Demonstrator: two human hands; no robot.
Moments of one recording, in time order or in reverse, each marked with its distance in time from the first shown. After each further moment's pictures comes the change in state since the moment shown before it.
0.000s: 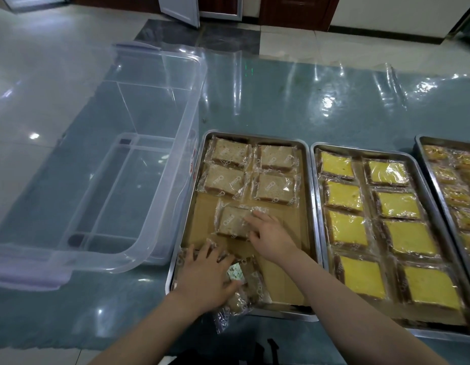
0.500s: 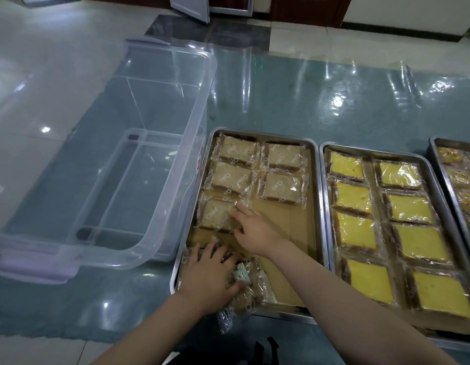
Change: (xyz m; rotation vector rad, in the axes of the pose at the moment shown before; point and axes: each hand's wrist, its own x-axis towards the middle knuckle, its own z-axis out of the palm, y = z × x) left_hand -0.005 0.002 0.000 -0.040 -0.034 -0.027; right_hand 0.026 -0.032 0.010 0.001 -0.138 -0.121
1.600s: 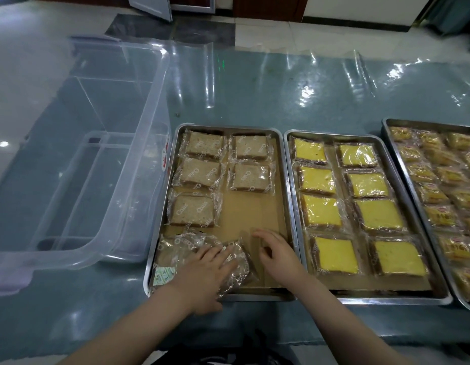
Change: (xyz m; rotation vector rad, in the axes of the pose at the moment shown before) left_hand 0.003 0.032 -0.012 0.170 -0.225 0.383; right_hand -0.118 0.076 0.032 0.342 0.323 0.154
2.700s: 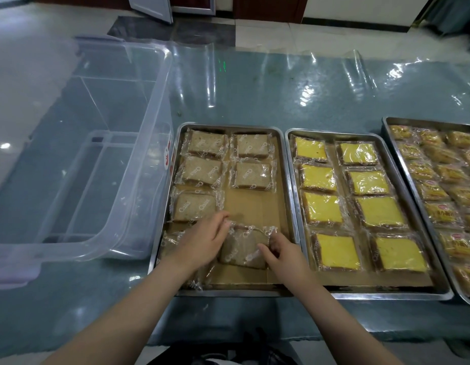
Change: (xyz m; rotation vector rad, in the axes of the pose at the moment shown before) left_hand 0.026 -0.027 -0.025 -0.681 0.536 -0.181; right_hand -0.018 -0.009 -0.002 0.055 0.092 0.169
